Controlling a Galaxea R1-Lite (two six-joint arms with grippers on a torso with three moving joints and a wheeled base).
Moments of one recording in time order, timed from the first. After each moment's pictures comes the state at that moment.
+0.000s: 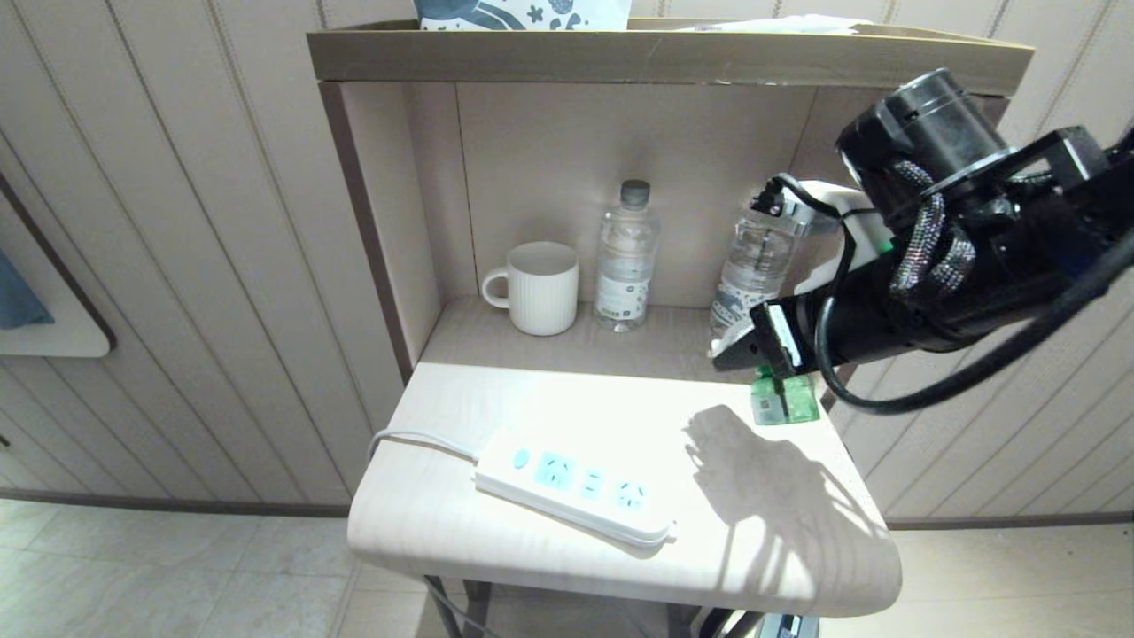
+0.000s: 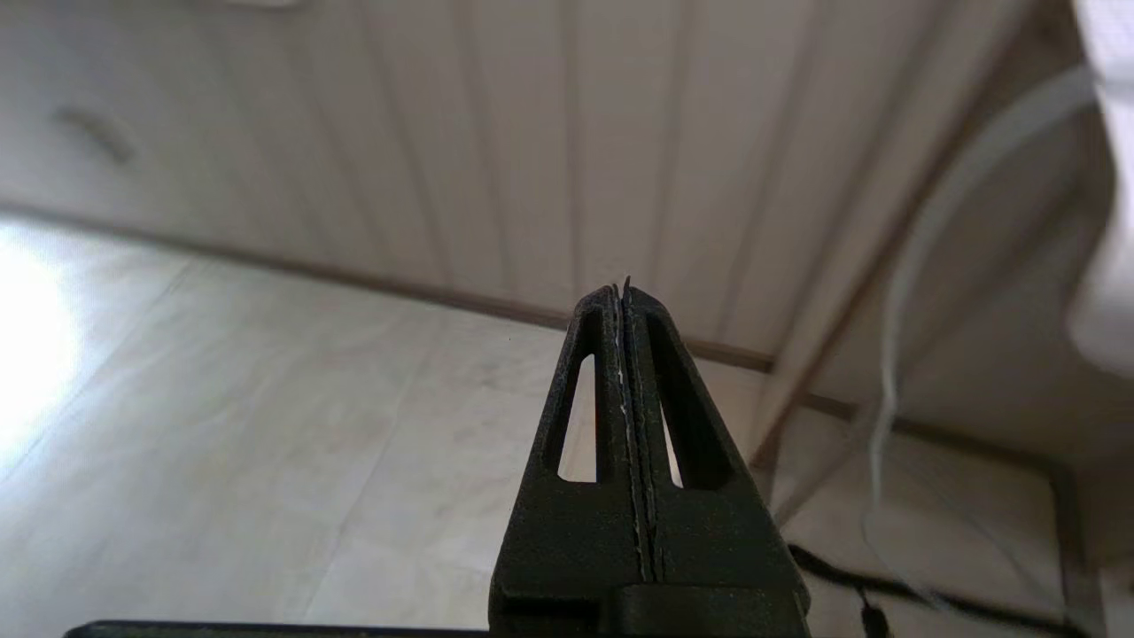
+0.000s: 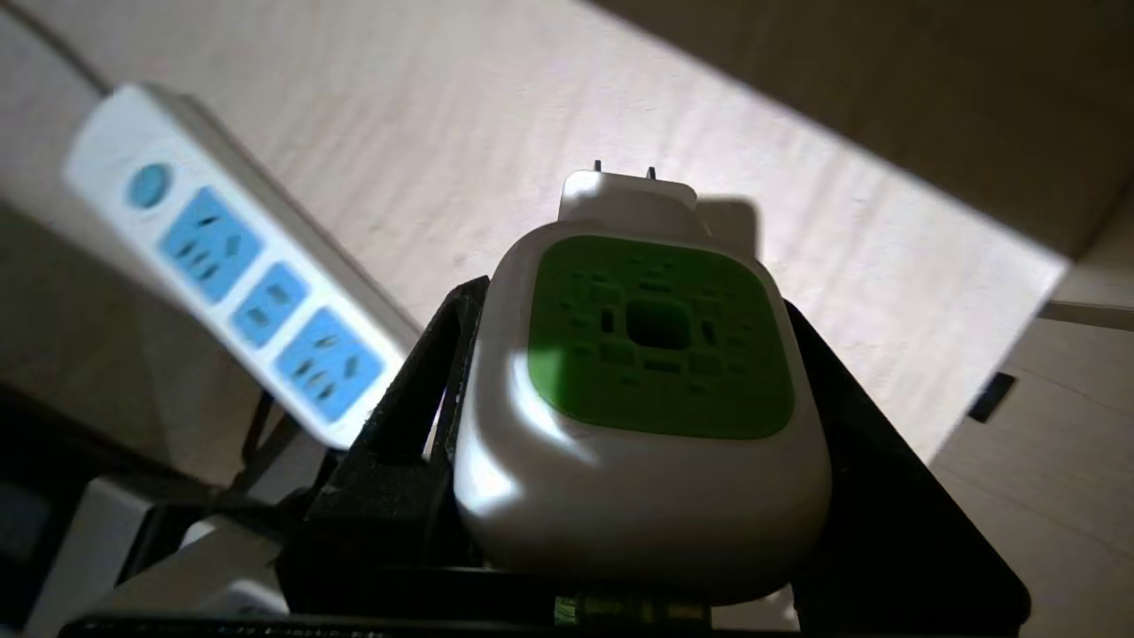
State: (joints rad) left arm 0.01 0.26 -0.11 0.00 0.20 -0.01; right arm 0.54 1.67 -1.64 0.71 -0.01 0.17
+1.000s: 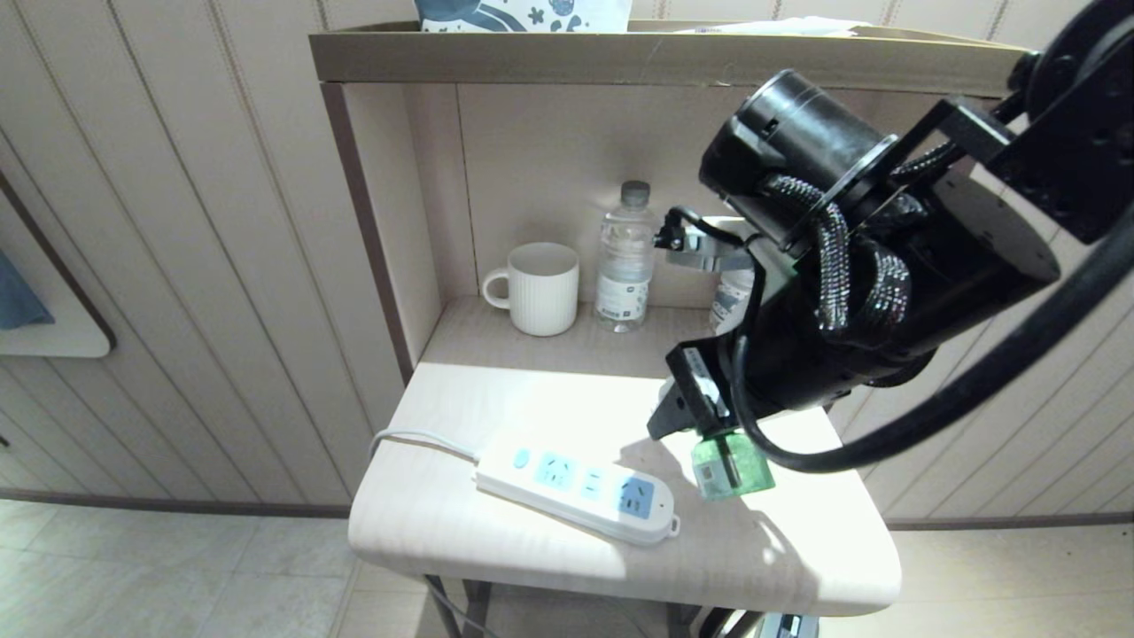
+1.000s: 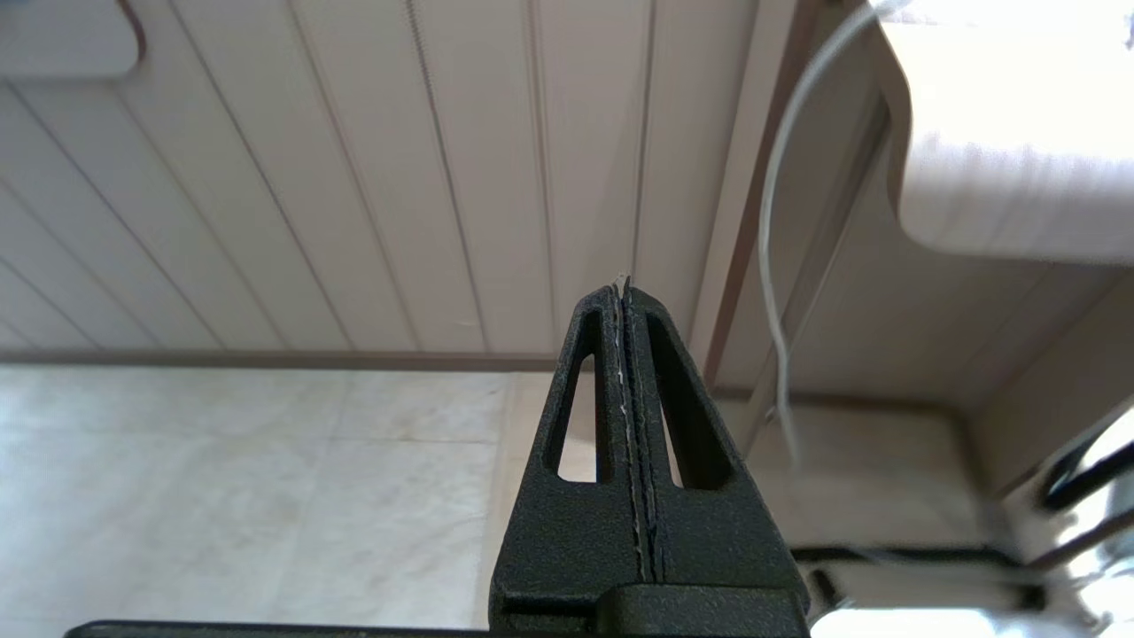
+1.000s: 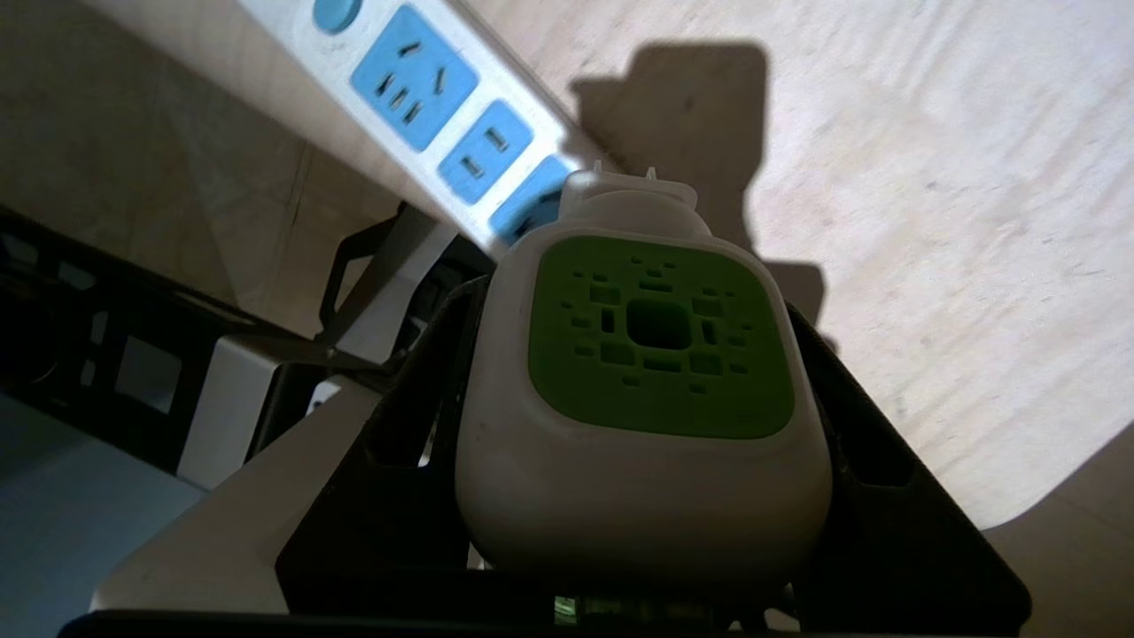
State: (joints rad) left arm 0.00 0.00 -0.03 0.11 -0.01 0.04; right arm 0.79 1.83 -1.97 1.11 -0.05 0.40
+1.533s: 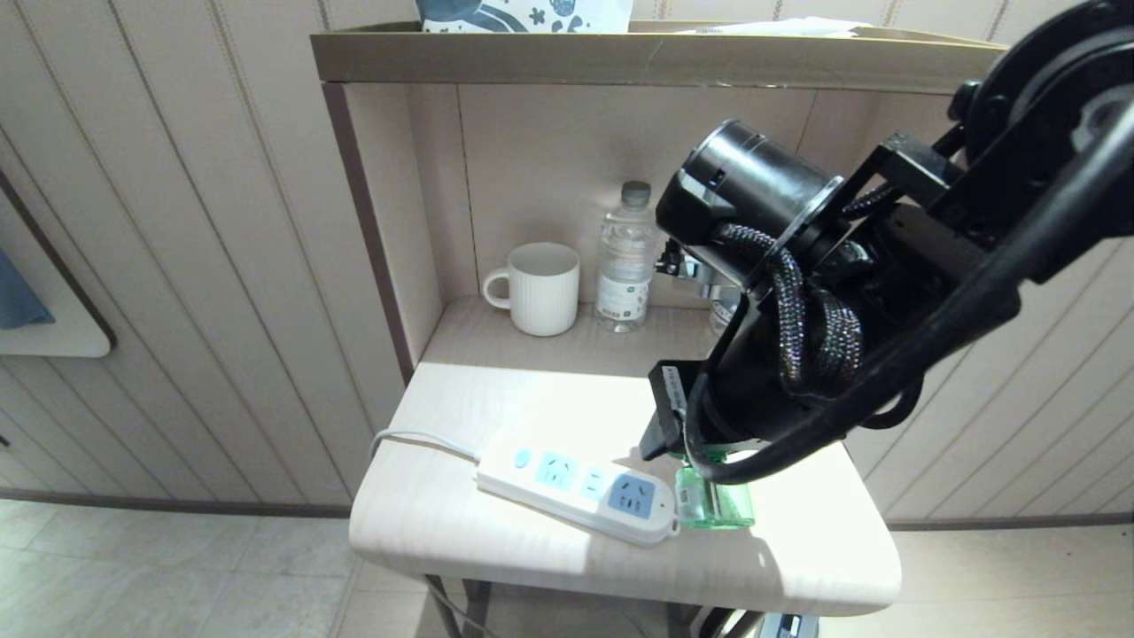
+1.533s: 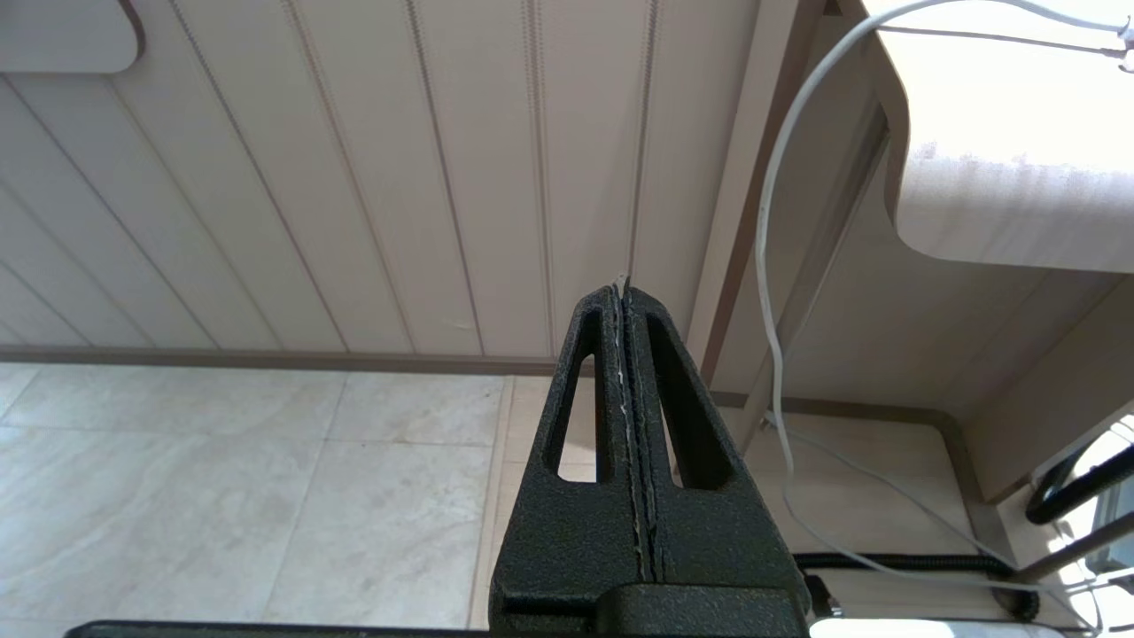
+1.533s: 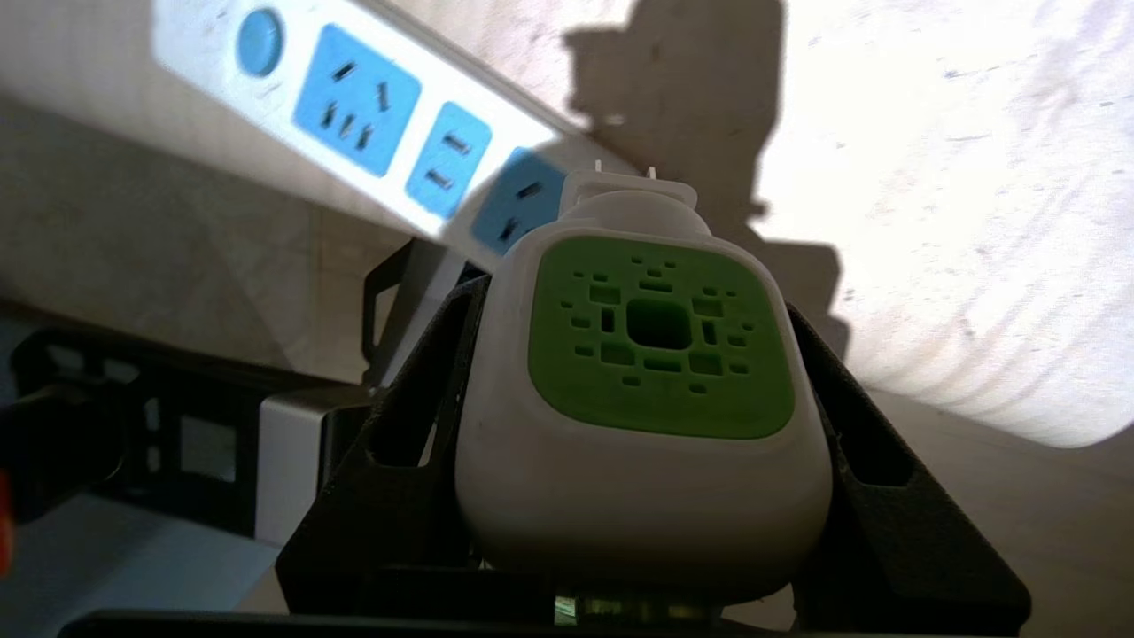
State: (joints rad) left arm 0.00 0.00 -0.03 0.11 -0.01 0.03; right arm 0.84 1.86 -1.96 1.15 -0.14 0.66
